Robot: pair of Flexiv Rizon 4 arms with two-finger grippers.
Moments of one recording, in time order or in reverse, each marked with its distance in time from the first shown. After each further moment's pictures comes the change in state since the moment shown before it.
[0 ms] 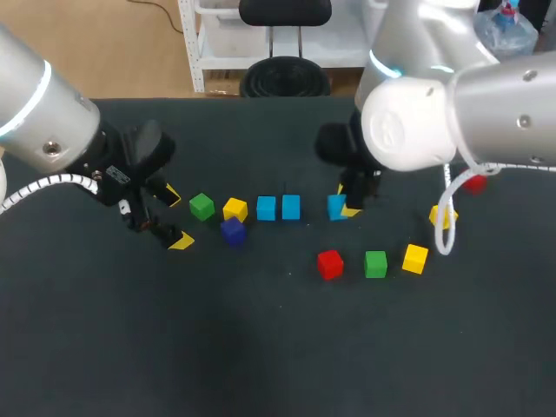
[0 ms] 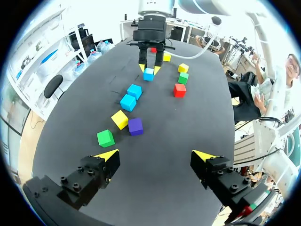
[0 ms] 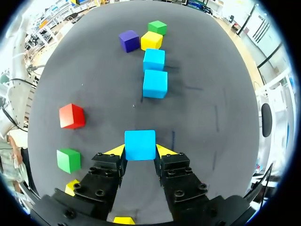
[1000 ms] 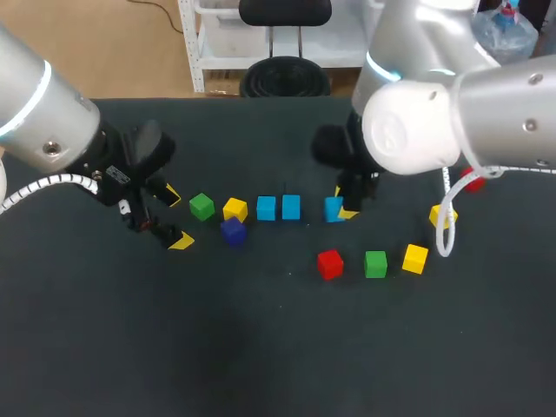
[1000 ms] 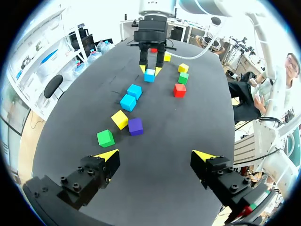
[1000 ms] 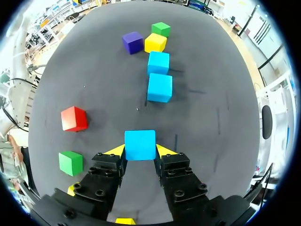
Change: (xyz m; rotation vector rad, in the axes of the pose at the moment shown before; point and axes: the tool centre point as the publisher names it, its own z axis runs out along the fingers) left arm 0.000 0.000 0.000 0.000 0.000 0.000; right arm -0.005 0.003 0.001 -0.009 0.004 -0.018
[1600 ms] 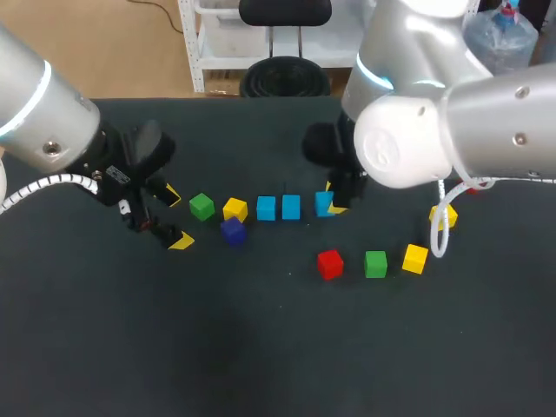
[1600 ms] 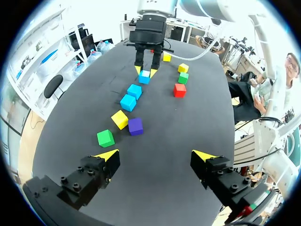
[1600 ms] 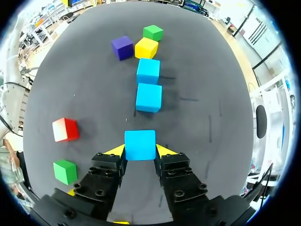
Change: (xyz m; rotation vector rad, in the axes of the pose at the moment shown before) left arm 0.000 0.000 0.000 0.000 0.000 0.000; right arm -0.016 -0.013 0.001 0.073 -0.008 0.022
